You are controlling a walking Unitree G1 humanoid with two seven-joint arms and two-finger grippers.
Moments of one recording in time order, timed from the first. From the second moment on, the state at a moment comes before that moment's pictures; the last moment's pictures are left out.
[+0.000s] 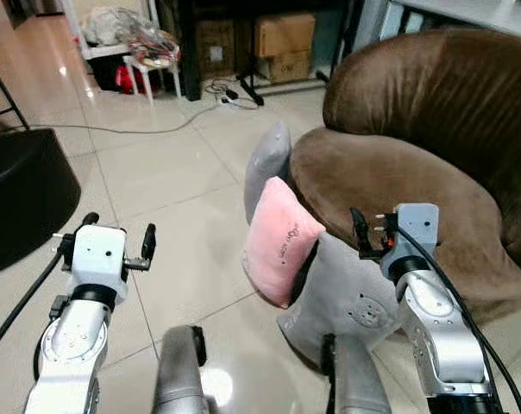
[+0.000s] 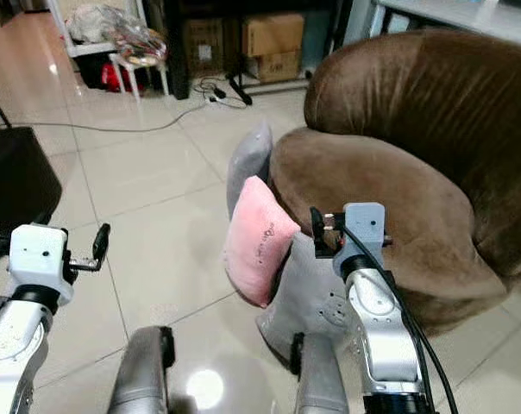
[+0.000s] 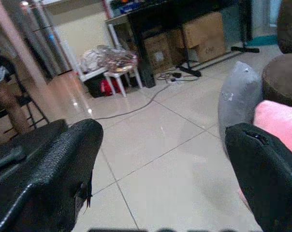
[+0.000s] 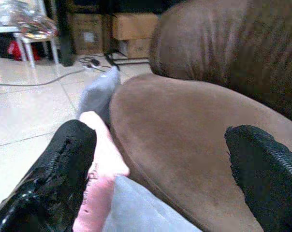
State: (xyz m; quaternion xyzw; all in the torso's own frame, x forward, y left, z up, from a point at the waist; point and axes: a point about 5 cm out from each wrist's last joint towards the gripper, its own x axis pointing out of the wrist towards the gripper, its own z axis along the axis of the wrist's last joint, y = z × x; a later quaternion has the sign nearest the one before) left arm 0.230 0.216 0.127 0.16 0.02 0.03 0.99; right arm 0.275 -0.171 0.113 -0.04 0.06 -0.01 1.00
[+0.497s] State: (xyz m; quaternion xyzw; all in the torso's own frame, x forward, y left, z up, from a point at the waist) left arm 0.231 0.216 0.129 0.16 0.01 0.03 0.99; right arm 0.279 -0.163 0.121 -0.06 0.05 0.03 1.00
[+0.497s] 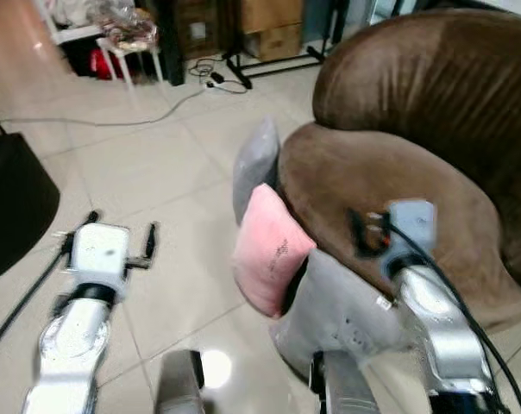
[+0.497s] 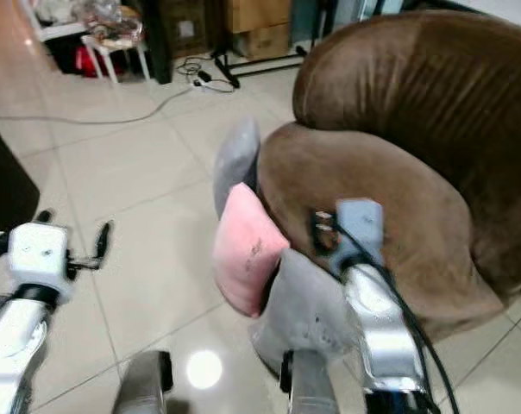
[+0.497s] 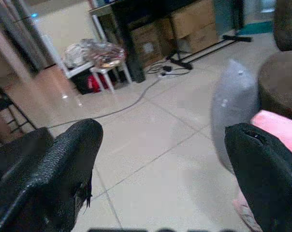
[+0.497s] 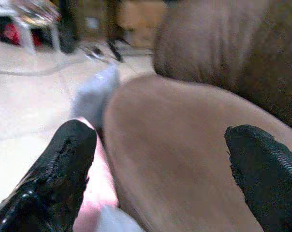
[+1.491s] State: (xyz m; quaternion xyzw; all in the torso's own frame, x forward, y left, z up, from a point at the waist) left arm 0.227 0.214 0.121 0.19 0.03 0.01 0.98; right arm 0.275 -0.172 0.091 -0.03 0.12 0.07 0.99
